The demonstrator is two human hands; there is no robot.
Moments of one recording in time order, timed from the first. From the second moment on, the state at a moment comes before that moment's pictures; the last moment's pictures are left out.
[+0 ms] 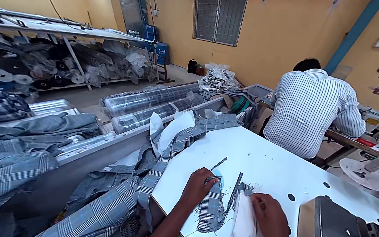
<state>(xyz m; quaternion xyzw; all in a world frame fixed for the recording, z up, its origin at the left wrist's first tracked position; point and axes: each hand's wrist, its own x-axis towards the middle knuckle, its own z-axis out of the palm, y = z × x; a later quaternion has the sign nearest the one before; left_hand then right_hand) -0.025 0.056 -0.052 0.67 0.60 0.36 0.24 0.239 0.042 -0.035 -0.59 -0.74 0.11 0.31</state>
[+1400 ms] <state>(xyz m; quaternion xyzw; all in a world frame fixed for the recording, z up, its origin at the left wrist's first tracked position) -0.026 0.053 -0.054 0.65 0.60 0.41 0.22 0.241 0.057 -0.027 -0.58 -0.75 0.25 0.20</state>
